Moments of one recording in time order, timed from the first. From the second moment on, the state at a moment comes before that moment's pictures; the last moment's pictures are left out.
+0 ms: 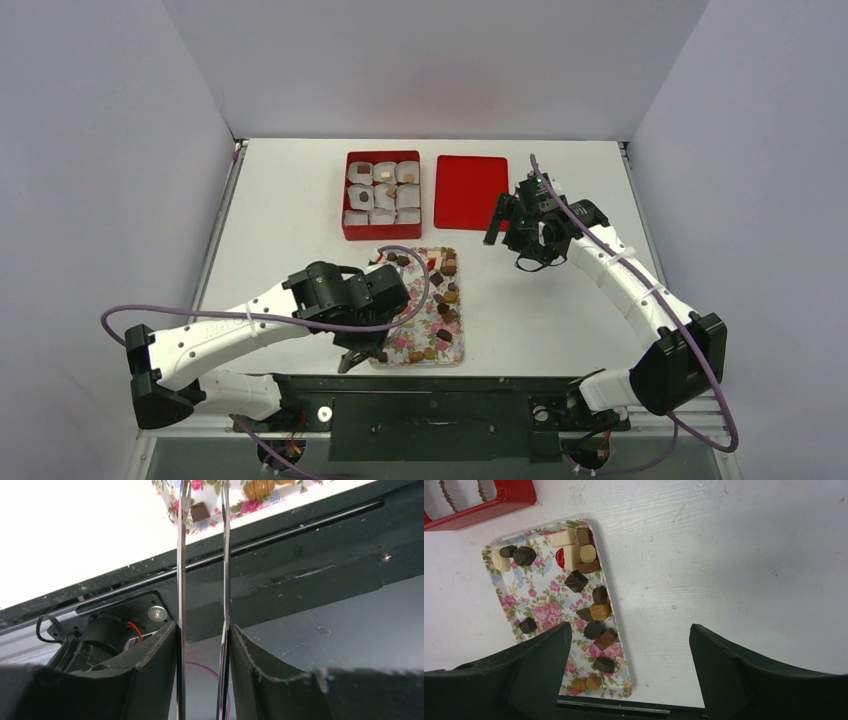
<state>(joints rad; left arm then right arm) -1.15 1.24 1.27 -1.37 -0.17 -0.81 0.43 1.38 1.25 -0.86 0.06 0.66</state>
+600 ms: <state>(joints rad) -1.20 1.24 1.22 -1.39 -0.16 -0.88 0.44 1.38 1.25 -0.84 0.06 0.67</state>
